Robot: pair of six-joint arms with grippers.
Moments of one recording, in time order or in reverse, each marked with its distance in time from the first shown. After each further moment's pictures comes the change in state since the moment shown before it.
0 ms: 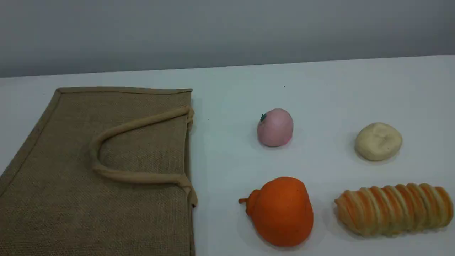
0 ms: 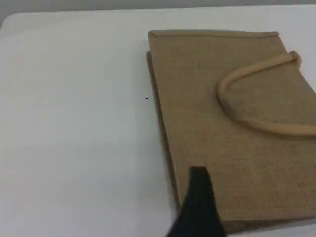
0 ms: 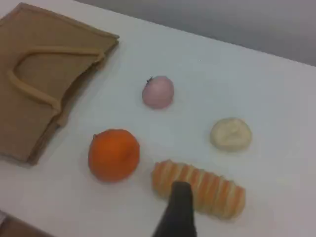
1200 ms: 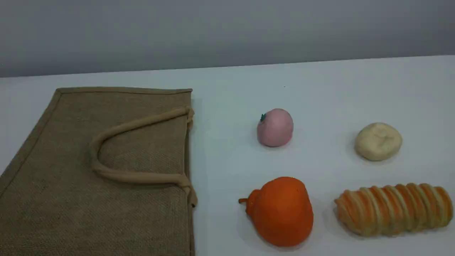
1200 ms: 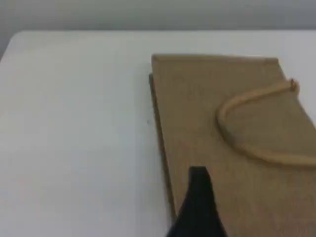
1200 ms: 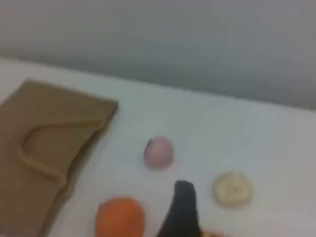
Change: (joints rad) left arm -0.001 0.133 -0.069 0.012 -0.101 -0.039; right arm 0.031 0.067 -0.060 -0.012 -0.171 0.118
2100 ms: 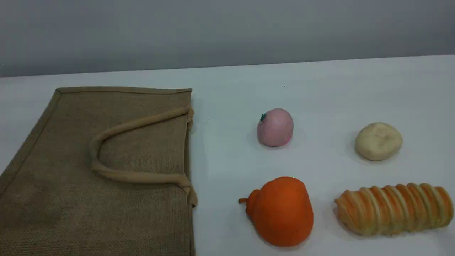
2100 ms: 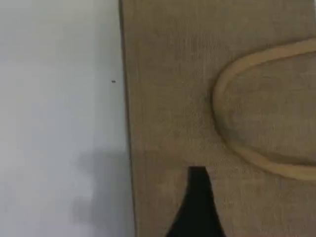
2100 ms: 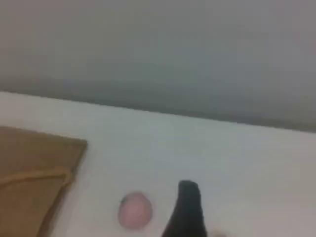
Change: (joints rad) left arm 0.000 1.068 -0.295 -0.091 -0.273 -0.036; right arm -0.001 0.834 -0.392 -0.006 -0.294 0.010
